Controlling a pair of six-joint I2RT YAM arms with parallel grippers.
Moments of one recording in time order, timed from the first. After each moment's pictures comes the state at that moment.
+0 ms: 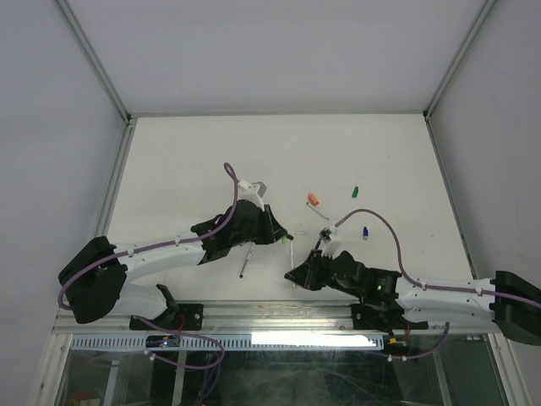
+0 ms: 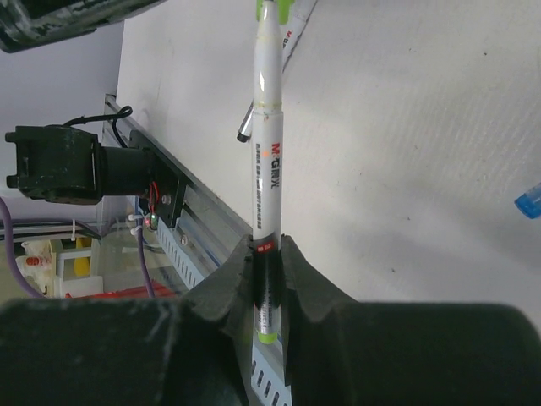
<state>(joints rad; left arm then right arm) -0.93 1.33 0.67 0.13 -0.04 -0.87 1.25 0.78 0.17 0.18 0.19 1.09</state>
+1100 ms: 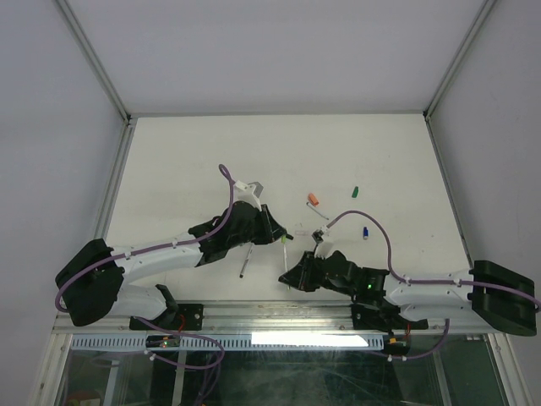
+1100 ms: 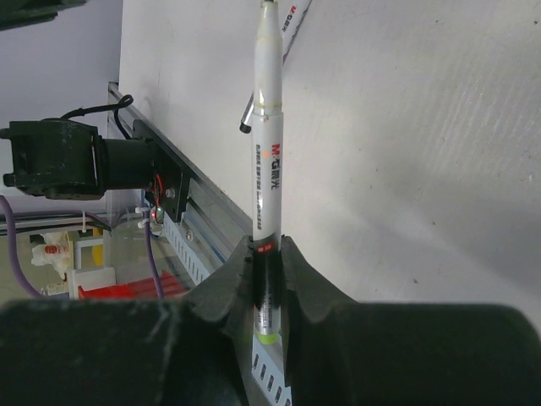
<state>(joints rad) -0.93 1.30 0.64 0.16 -0.05 -0.90 1.26 0.98 0.17 0.36 0.16 1.14</state>
